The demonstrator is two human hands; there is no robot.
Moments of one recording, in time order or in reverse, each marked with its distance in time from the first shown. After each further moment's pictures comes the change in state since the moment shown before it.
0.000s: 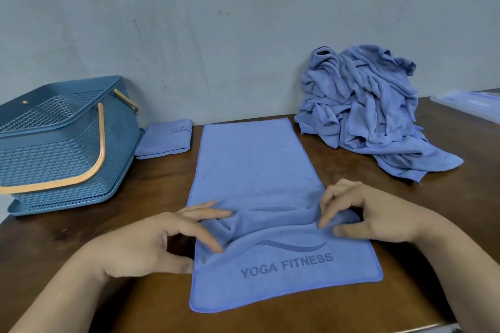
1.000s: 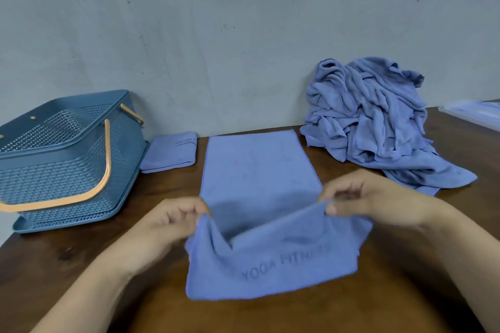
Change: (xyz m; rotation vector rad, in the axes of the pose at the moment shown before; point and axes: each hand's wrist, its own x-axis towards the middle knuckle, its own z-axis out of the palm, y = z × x) left_hand 0.024 0.003 -0.006 -0.630 0.354 0.037; right_hand 0.036 -0.027 -0.032 0.462 0.004 0.045
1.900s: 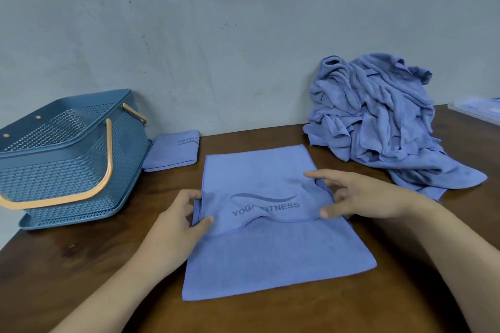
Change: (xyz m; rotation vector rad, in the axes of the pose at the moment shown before) left_hand 0.022 -0.049 0.003 0.684 0.493 -0.141; right_hand 0.032 0.048 -0.021 -0.199 0.063 0.241
